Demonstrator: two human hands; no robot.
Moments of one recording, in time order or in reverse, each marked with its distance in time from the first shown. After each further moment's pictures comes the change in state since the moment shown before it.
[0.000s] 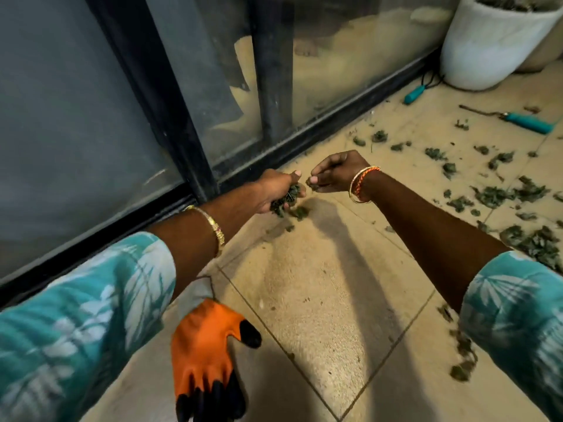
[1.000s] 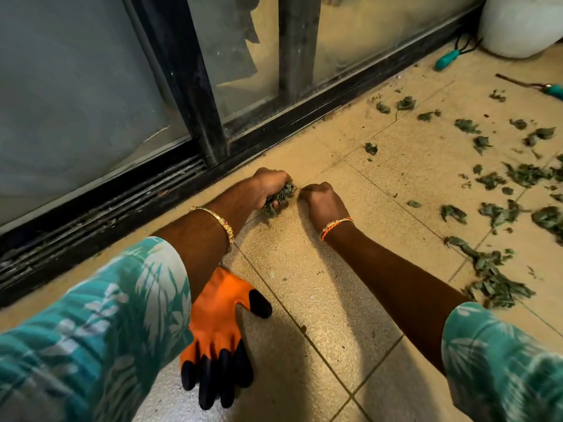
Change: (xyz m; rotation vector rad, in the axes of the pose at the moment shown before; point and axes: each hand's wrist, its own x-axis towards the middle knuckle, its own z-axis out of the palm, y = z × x) left_hand 0.049 -0.086 -0.033 0.043 0.040 -0.194; right_hand 0.012 0.135 0.087 -1.127 0.149 -0.534
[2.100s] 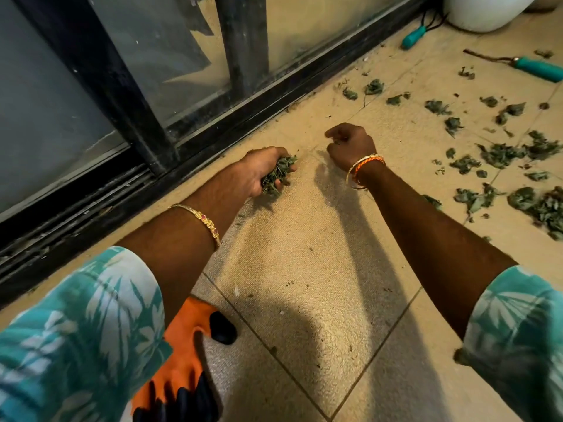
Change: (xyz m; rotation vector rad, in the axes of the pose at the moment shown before) left_hand 0.001 0.049 0.050 -0.235 -0.121 0.055; right_hand 0.040 0.090 -0.085 0.559 0.163 0.569
